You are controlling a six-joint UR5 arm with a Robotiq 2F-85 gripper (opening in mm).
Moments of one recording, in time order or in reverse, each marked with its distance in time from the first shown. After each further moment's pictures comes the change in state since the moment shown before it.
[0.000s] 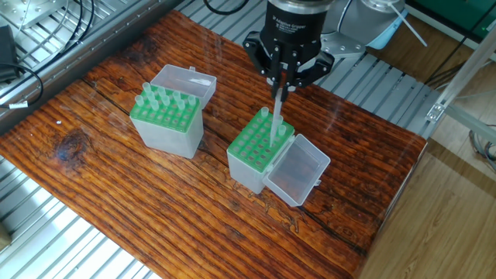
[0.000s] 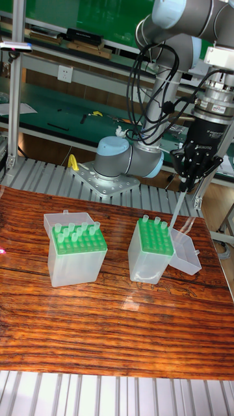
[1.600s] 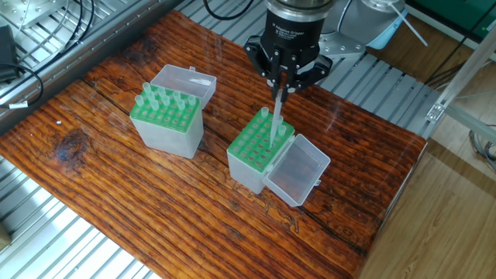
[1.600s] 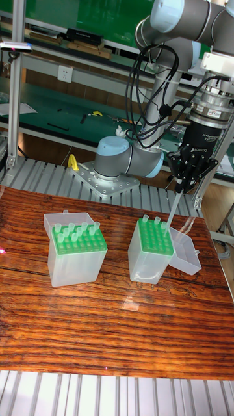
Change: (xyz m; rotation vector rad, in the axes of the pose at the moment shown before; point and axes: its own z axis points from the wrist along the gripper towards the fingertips) arm 0.014 -0.002 0.008 0.003 0.029 -0.008
